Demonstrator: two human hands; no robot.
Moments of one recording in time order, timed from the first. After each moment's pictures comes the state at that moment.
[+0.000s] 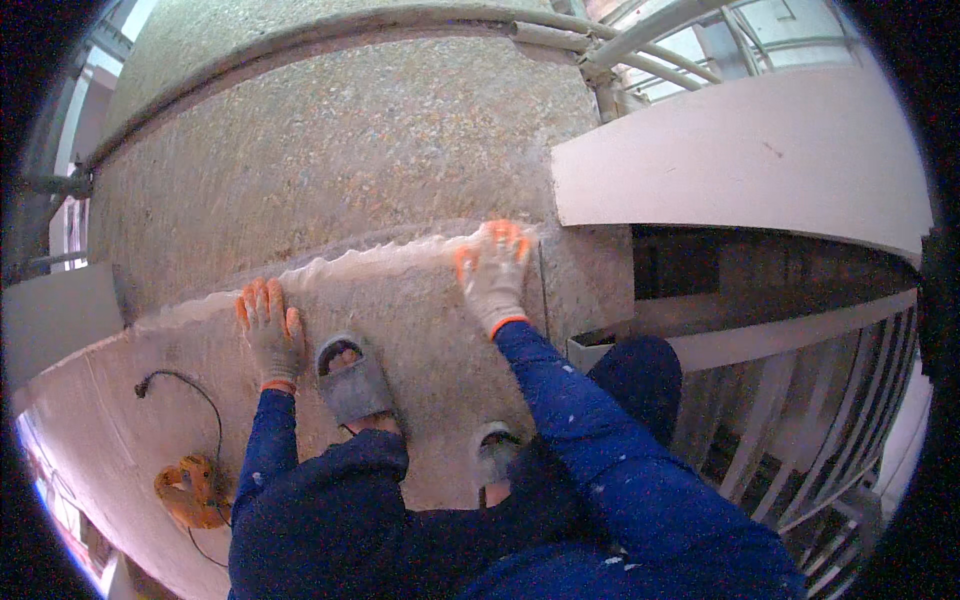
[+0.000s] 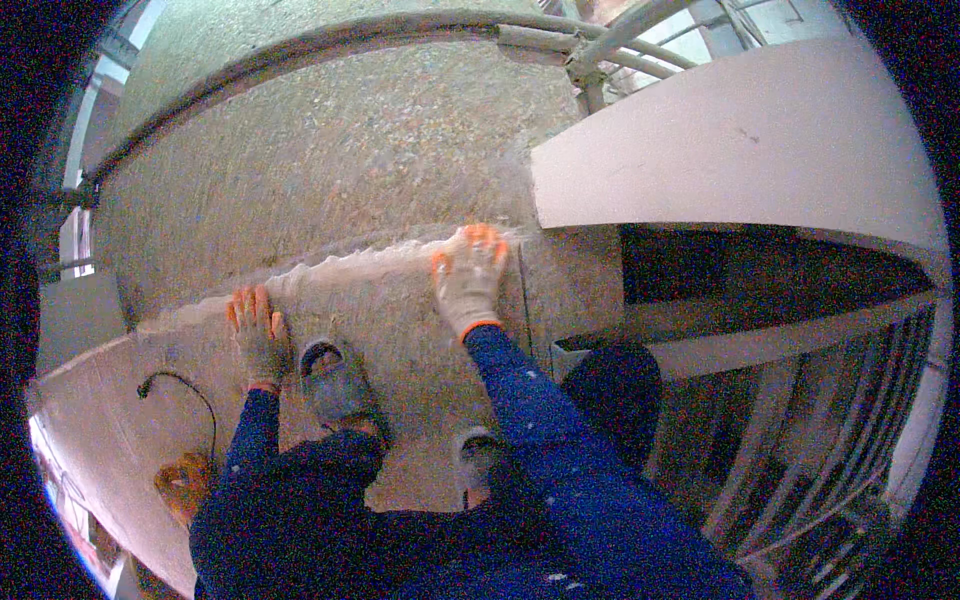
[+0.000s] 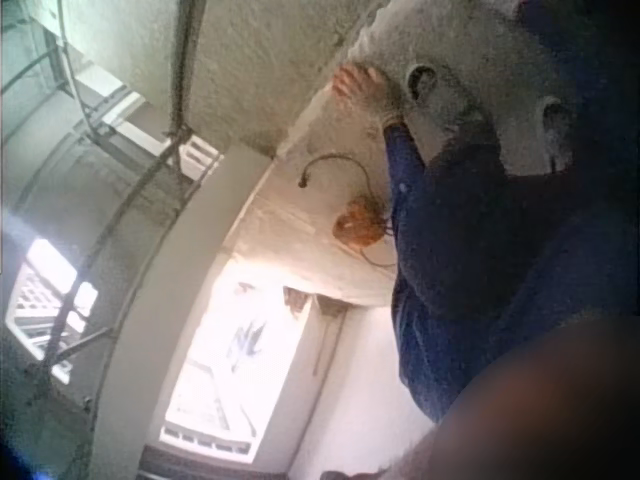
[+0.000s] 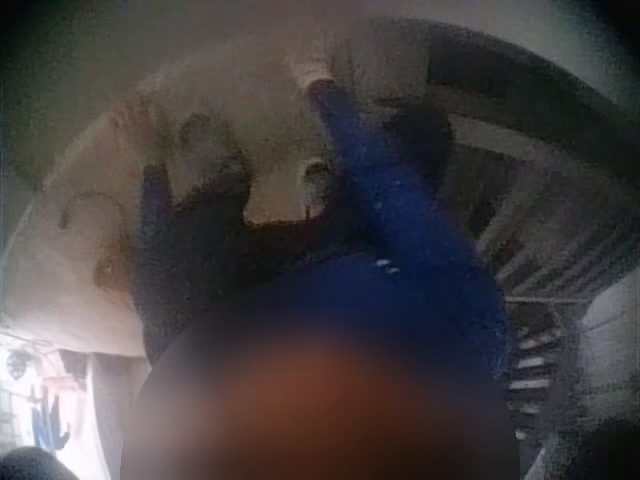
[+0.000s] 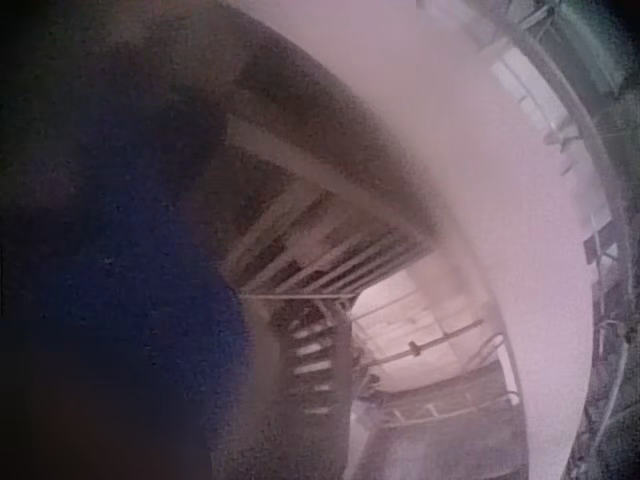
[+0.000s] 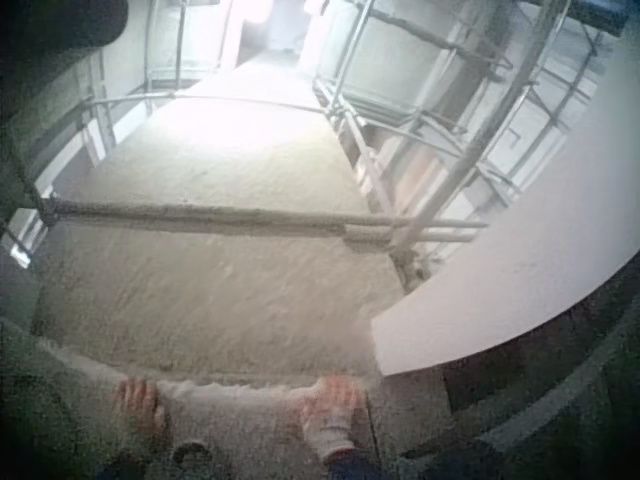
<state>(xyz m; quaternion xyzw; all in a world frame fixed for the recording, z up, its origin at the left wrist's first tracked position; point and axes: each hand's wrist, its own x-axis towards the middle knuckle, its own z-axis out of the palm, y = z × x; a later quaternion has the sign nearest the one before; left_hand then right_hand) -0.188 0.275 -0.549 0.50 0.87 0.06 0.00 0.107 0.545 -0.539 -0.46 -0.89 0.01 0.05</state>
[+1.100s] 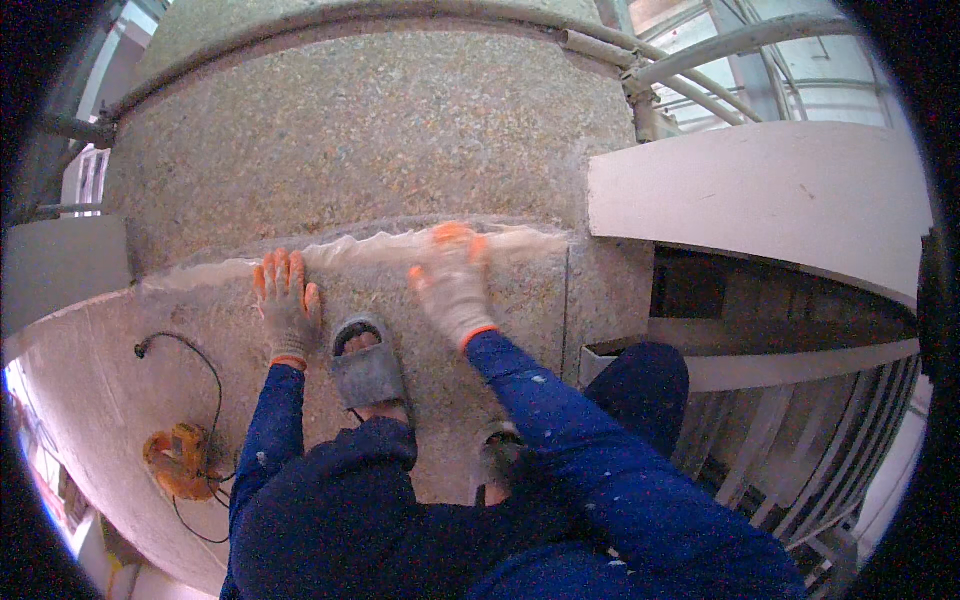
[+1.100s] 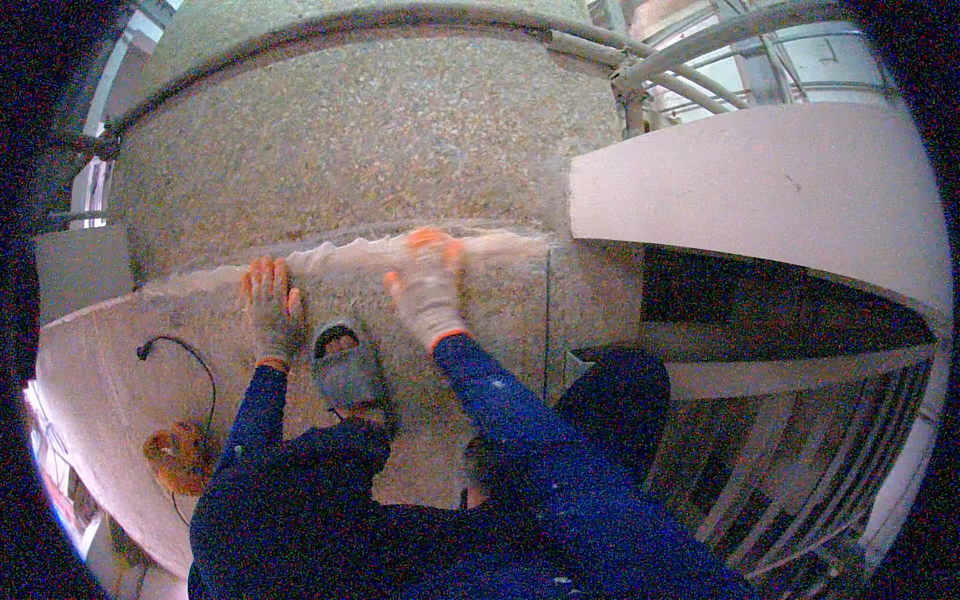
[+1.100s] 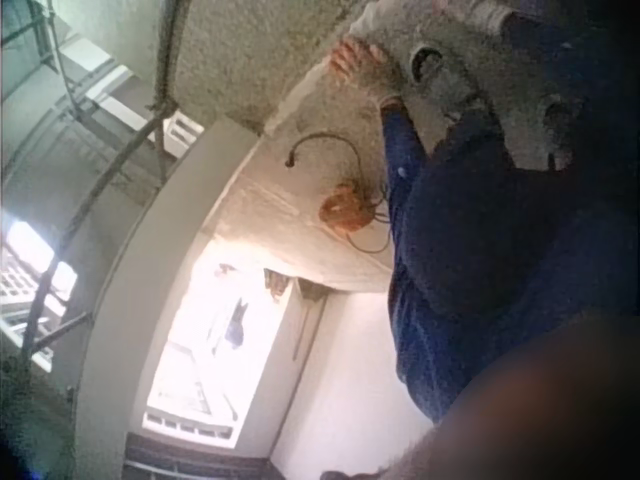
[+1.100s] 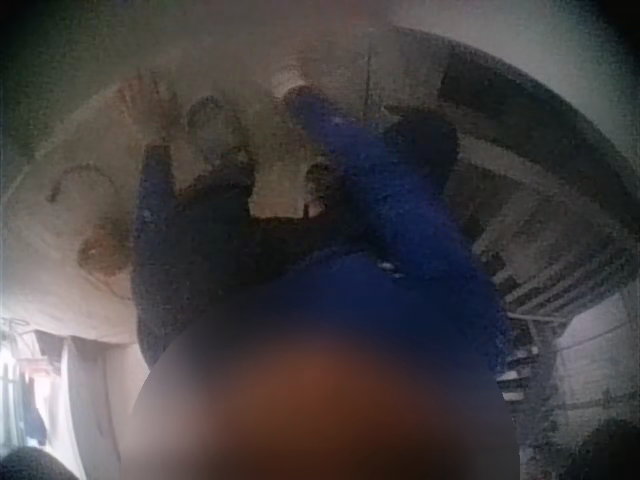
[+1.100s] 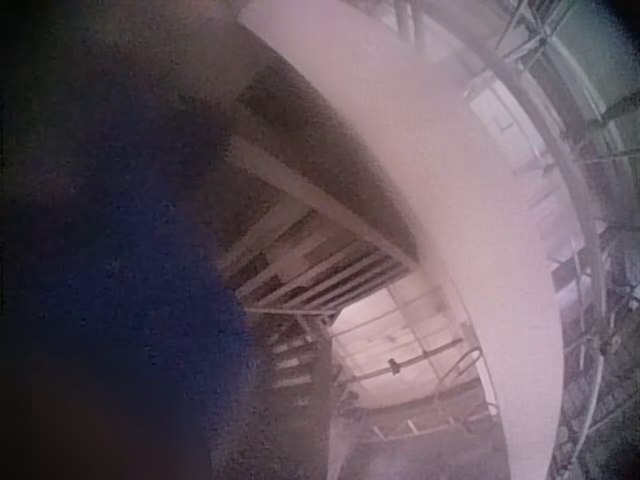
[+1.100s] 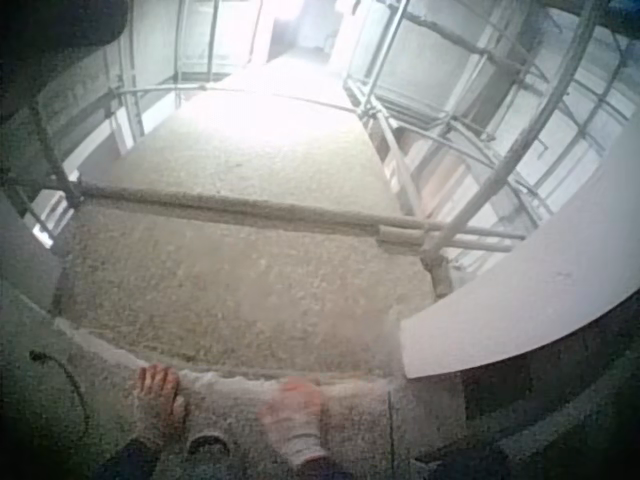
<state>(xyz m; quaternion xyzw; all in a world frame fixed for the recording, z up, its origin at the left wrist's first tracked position) -0.186 0.279 -0.543 0.48 0.87 0.08 0.00 0.040 0.492 -0.532 -0.37 -0.92 0.11 -0.01</state>
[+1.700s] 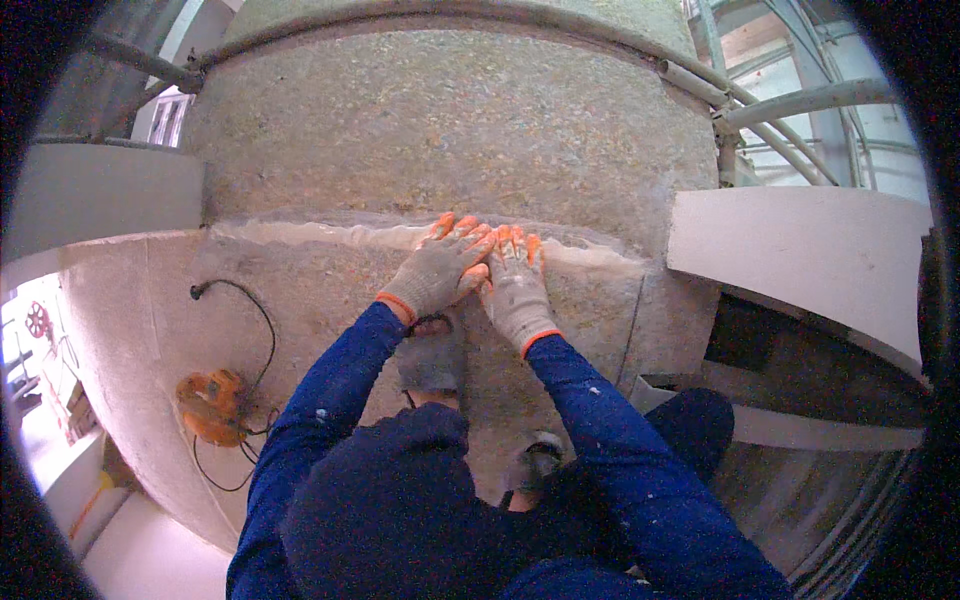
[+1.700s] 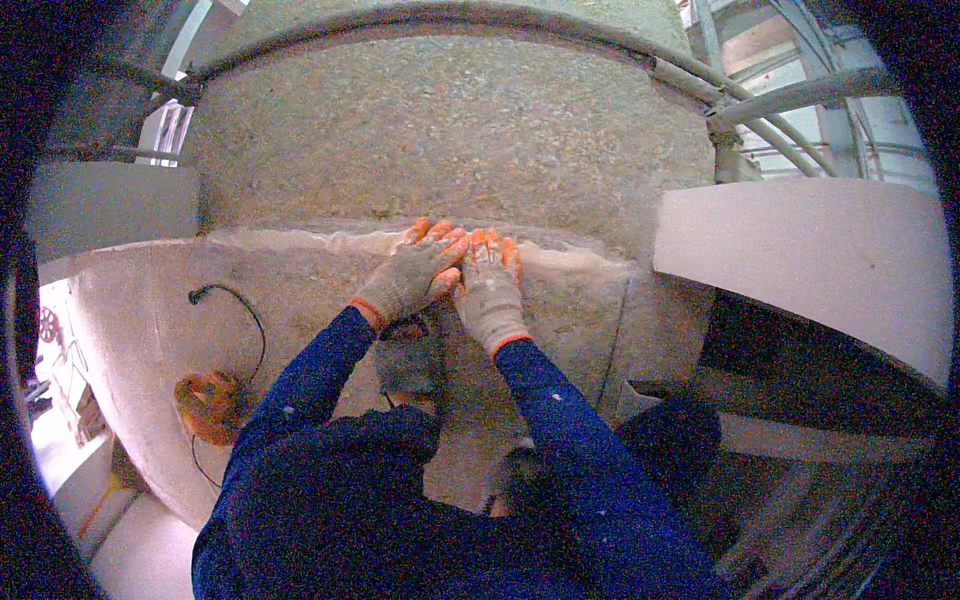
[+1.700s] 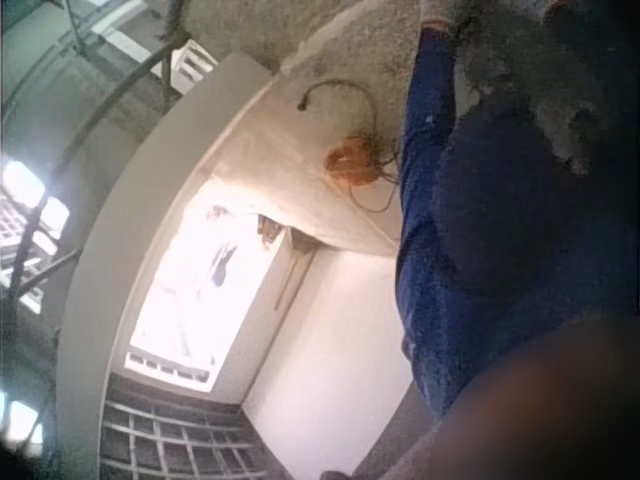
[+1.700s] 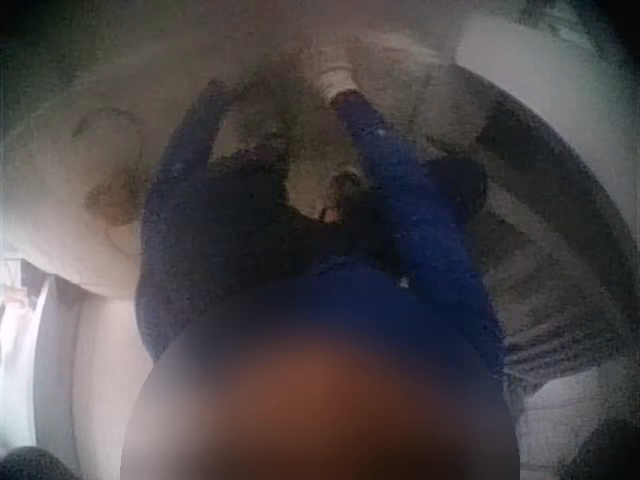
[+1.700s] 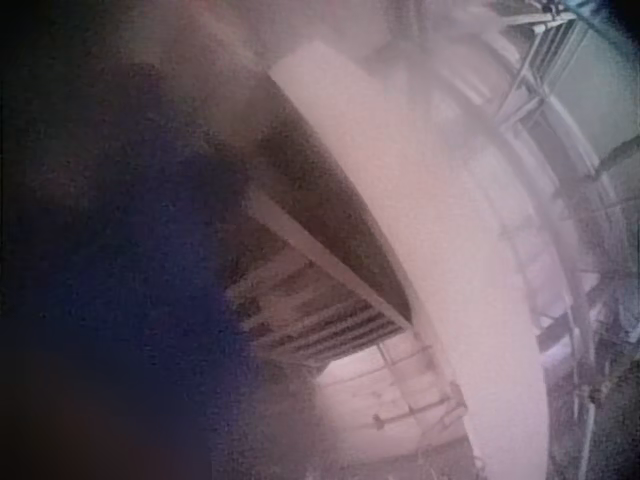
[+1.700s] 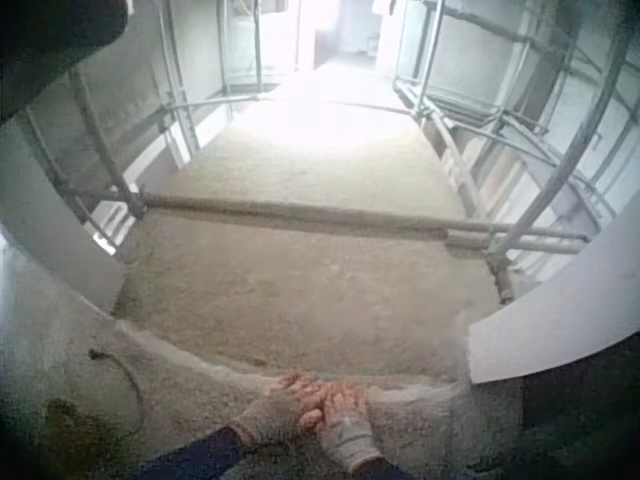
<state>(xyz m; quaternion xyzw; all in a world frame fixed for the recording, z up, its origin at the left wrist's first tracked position) -0.158 0.370 -0.530 0.68 0.70 0.15 0.18 0.024 0.485 -0.551 -0.22 -0.97 0.10 -0.04</state>
